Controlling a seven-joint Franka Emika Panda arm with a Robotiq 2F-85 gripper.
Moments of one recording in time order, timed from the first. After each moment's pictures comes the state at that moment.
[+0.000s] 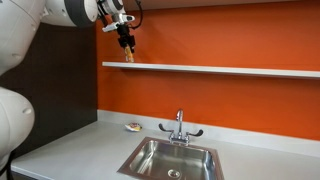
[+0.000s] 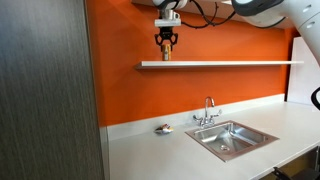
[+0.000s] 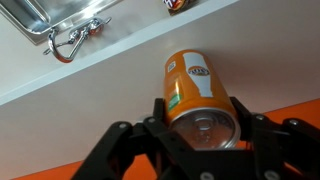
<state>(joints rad) 0.12 0.45 0.16 -0.88 -0.33 1.67 0.60</state>
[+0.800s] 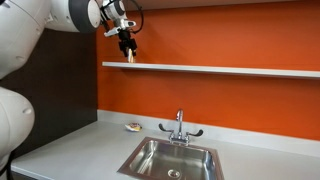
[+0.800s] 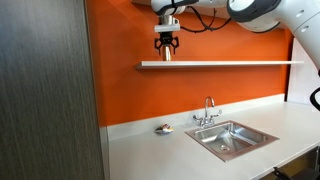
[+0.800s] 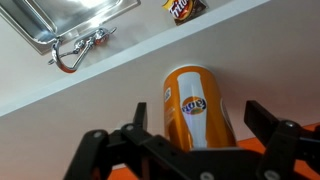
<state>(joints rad) 0.12 0.51 0.15 -0.85 -0.33 1.63 0.60</state>
